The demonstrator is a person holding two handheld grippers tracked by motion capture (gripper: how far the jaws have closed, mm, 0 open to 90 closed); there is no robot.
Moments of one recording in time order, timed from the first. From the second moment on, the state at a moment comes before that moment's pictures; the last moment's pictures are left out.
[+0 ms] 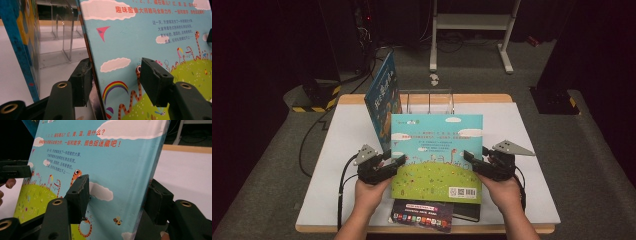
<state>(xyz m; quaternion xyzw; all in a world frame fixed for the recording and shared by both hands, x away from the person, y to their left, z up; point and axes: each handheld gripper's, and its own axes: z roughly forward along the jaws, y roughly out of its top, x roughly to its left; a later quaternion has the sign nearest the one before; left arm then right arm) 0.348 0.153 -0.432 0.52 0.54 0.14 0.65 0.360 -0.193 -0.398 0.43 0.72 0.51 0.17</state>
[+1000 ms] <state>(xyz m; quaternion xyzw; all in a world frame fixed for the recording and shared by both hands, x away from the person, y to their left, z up) 0.336 0.149 -0.409 0.48 0.49 0.20 0.70 0.340 -0.195 -0.362 0.39 0.68 0.57 0.24</state>
